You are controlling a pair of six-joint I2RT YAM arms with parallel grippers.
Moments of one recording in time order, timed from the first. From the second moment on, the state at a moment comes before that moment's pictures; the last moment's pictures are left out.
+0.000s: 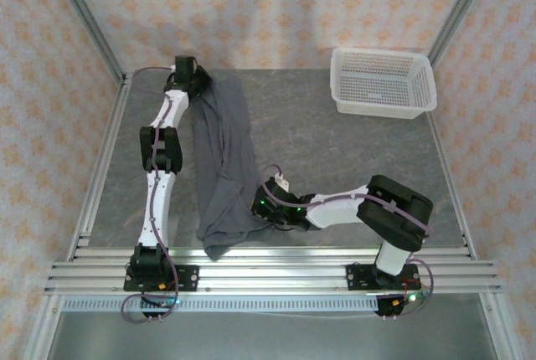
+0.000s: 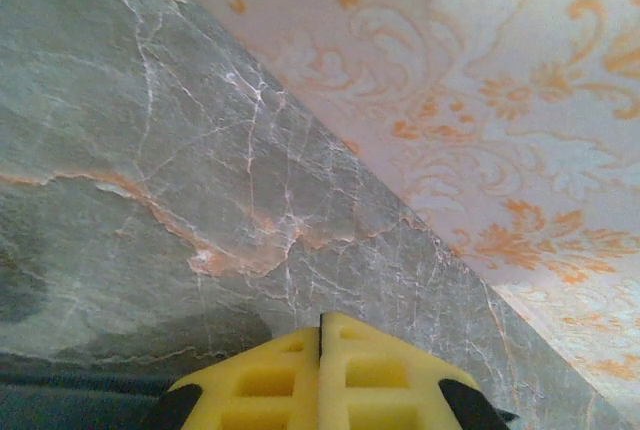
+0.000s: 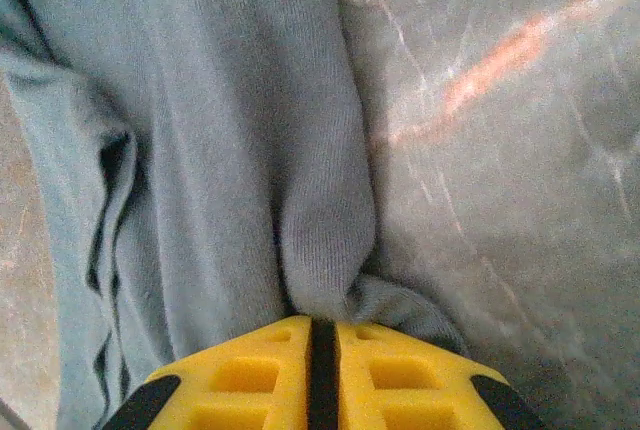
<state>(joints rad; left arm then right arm) 0.06 2.88 2.64 -0.38 0.18 -0.86 1.08 1.71 0.74 0.13 0.09 1.28</state>
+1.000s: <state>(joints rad) -0.21 1.10 0.86 -0.40 0.15 -0.72 0.92 1.31 0.58 -0.10 -0.10 0.88</state>
